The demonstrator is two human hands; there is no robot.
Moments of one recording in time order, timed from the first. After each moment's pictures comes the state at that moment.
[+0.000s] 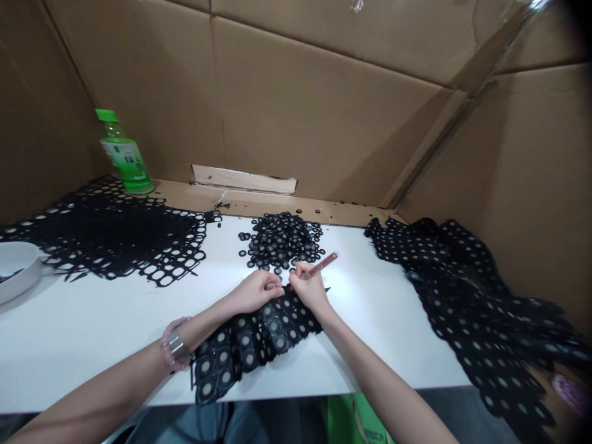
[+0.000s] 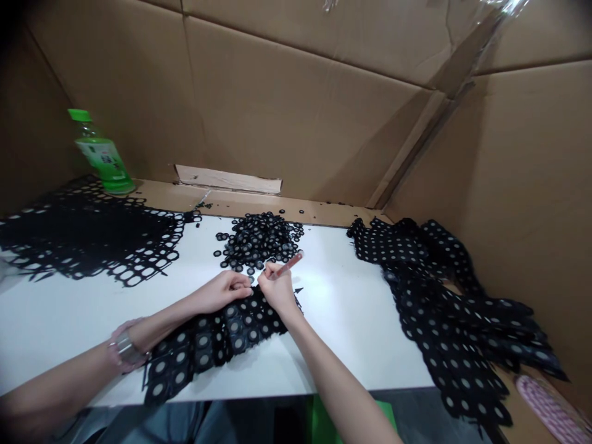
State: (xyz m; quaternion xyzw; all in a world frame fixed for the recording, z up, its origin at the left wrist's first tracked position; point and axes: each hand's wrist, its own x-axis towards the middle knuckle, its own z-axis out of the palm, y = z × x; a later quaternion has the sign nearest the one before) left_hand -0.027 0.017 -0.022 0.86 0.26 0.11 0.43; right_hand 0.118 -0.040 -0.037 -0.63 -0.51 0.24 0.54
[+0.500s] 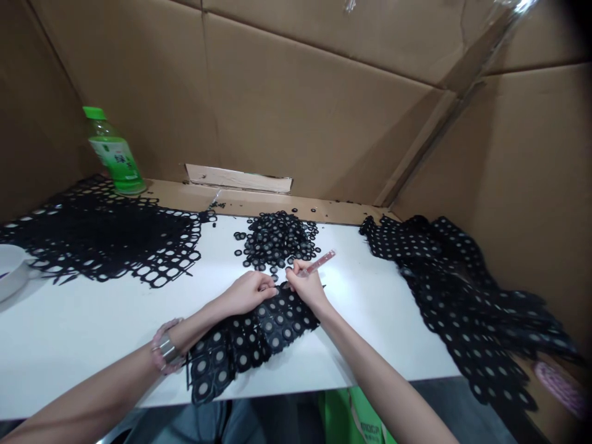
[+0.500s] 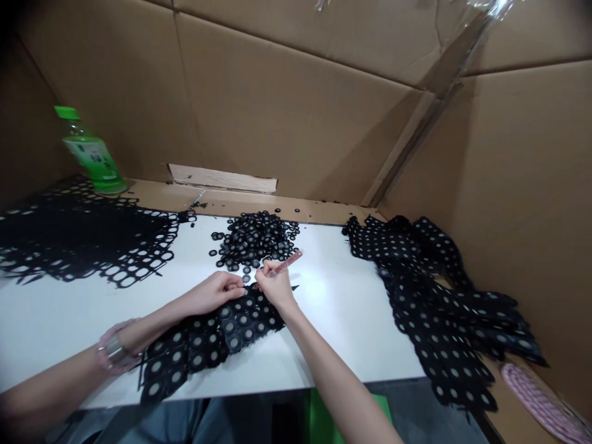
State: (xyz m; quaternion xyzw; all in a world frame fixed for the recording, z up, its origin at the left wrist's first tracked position) left_hand -0.032 0.015 -0.019 0.88 0.28 0.09 0.38; right_hand 0.120 -0.044 -0.032 -0.61 -0.49 0.30 0.55
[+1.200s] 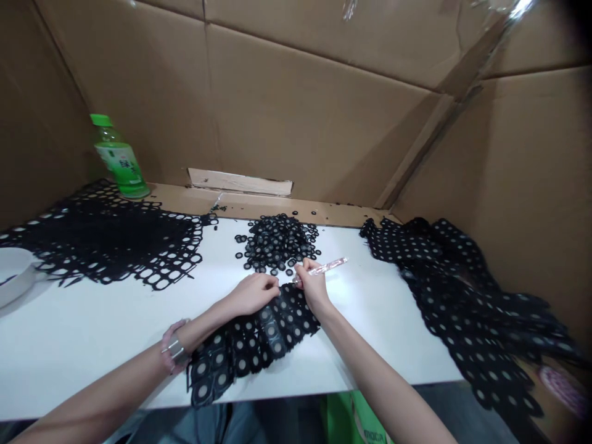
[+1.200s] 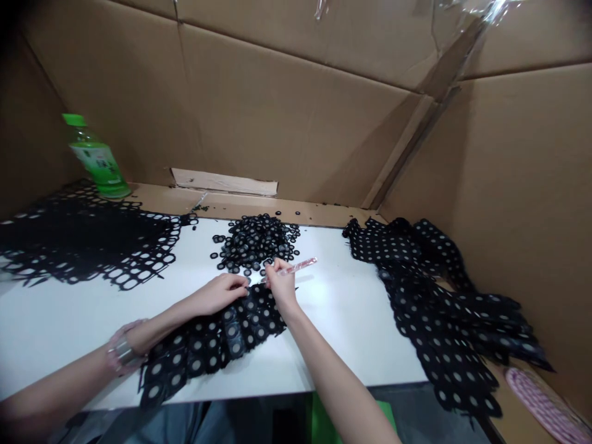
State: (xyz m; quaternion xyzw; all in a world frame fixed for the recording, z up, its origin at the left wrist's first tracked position) left_hand -0.022 0.011 -0.012 0.88 0.30 0.09 0.36; right_hand 0.127 -0.036 -0.044 -0.55 -0.38 0.33 0.66
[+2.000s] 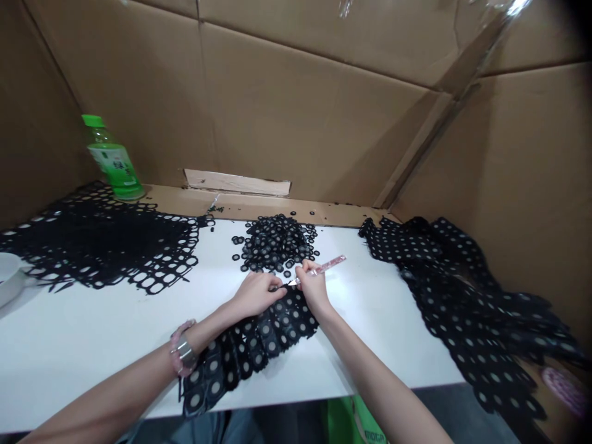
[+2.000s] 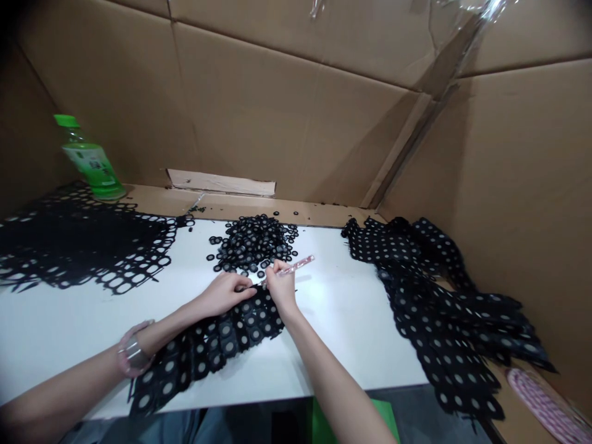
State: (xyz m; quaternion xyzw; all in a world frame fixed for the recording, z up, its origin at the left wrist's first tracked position) left_hand -0.007 0.010 -0.019 0.90 0.32 0.13 0.27; right_hand 0.130 -0.037 -0.043 -0.57 -0.37 0.30 0.67
